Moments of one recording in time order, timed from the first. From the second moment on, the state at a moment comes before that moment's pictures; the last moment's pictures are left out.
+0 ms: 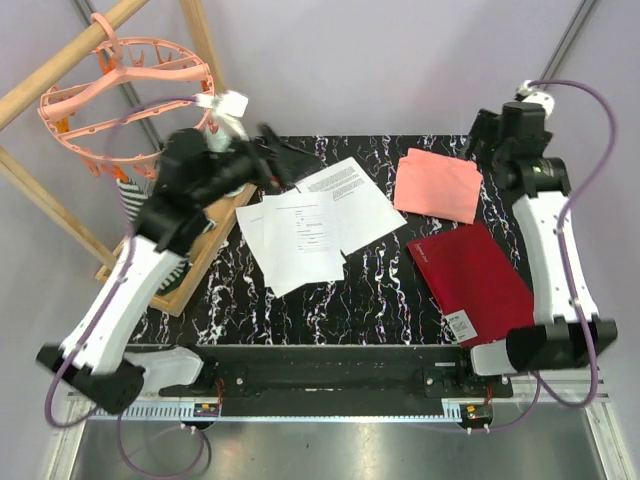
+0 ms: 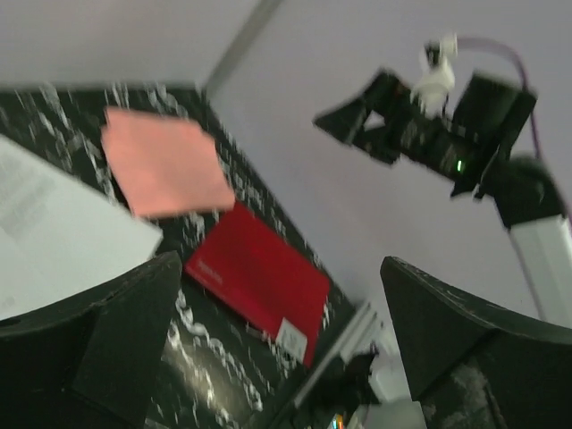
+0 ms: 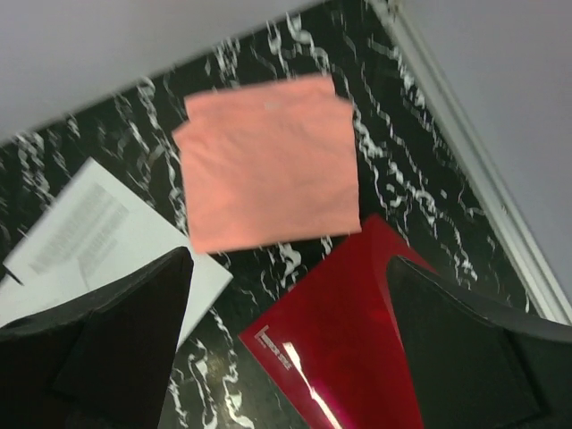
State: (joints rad) left arm -0.46 1.16 1.53 -0.33 0.39 -0.68; right arm 0.05 1.38 1.68 -0.76 0.31 0.31
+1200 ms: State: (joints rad) left arm -1.06 1.44 1.09 -0.43 -0.13 -0.48; right arm 0.13 1.63 0.95 -0.48 -0.07 0.67
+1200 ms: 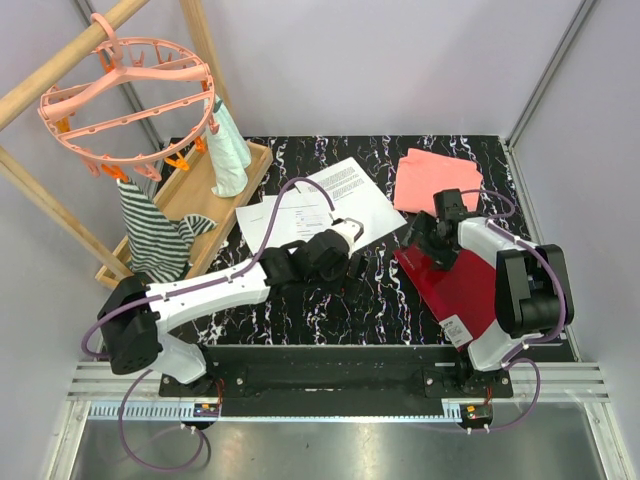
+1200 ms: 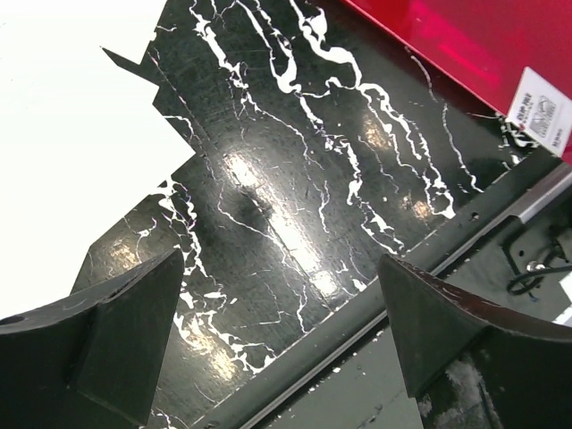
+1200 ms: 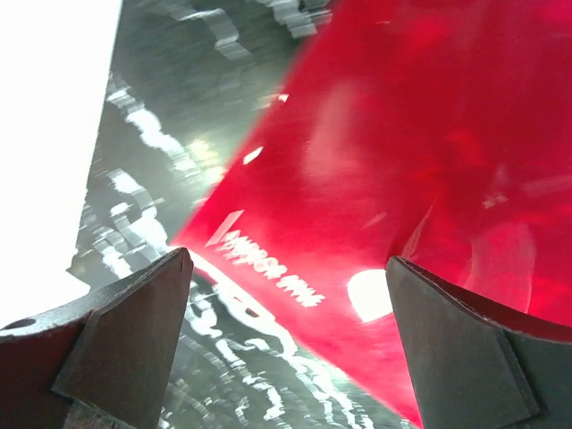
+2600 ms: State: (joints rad) left arm -1.06 1.31 1.04 -0.46 -0.10 -0.52; right arm -0.12 2.38 2.07 -0.60 -0.14 0.42
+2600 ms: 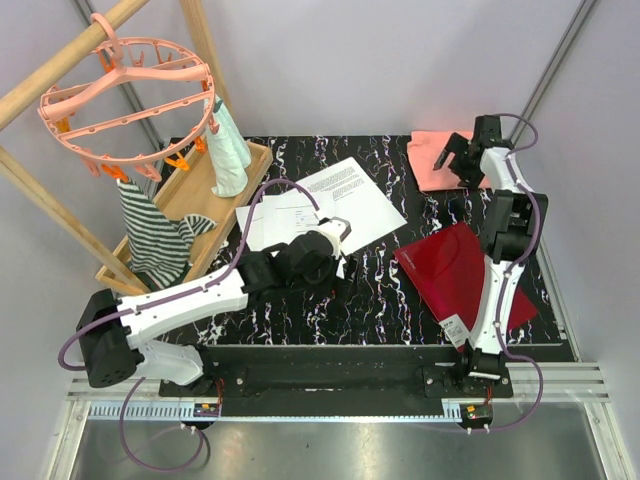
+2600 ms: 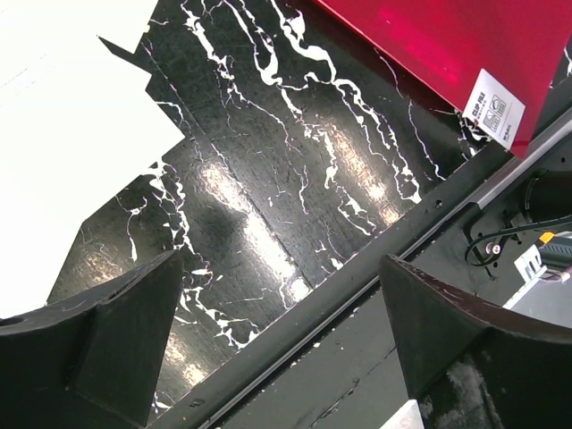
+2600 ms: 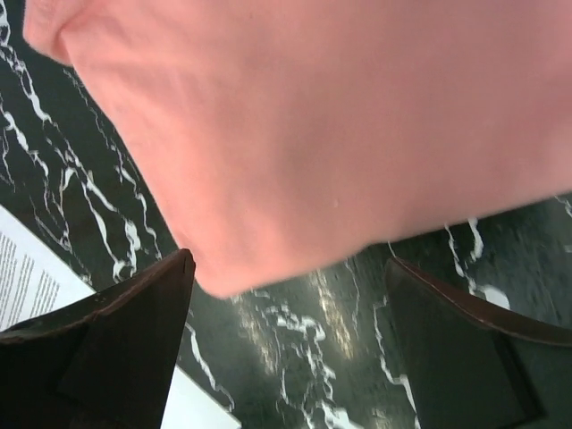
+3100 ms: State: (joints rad) left arm -1.06 1.73 1.25 -0.39 0.05 -0.50; right arm -0.27 1.90 1.50 -0.69 -0.09 0.42
